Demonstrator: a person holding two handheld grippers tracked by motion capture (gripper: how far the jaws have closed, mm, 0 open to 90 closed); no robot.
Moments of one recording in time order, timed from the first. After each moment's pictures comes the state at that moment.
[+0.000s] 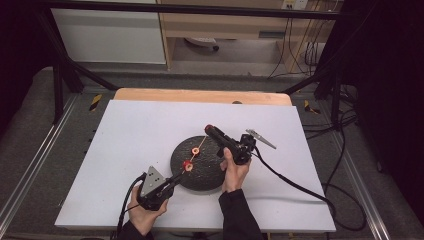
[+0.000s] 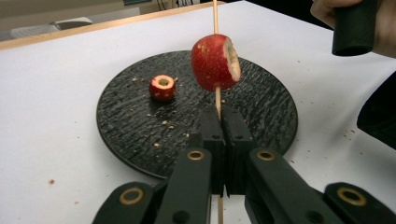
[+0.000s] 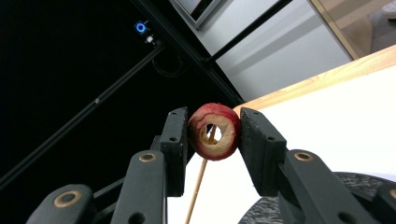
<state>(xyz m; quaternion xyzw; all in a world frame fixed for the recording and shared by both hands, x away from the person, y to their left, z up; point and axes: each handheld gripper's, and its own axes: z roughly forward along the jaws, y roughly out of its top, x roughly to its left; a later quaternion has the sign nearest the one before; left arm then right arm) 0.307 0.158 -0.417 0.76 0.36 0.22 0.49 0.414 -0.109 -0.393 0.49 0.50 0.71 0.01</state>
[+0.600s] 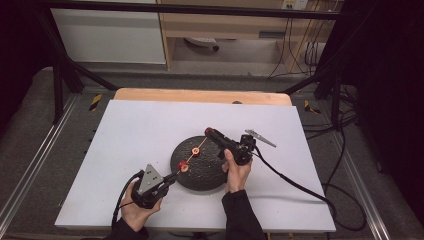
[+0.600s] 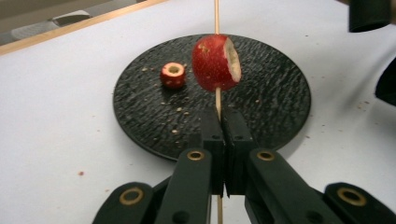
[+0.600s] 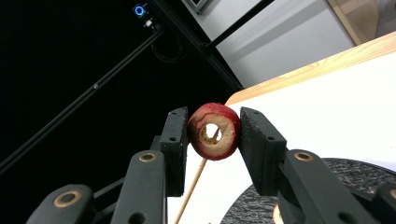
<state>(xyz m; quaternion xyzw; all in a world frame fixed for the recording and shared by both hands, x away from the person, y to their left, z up) 0.310 0.167 -0.411 0.80 0.33 0.22 0.46 0.417 -0.113 -0.398 0.48 0.52 0.70 0.00</state>
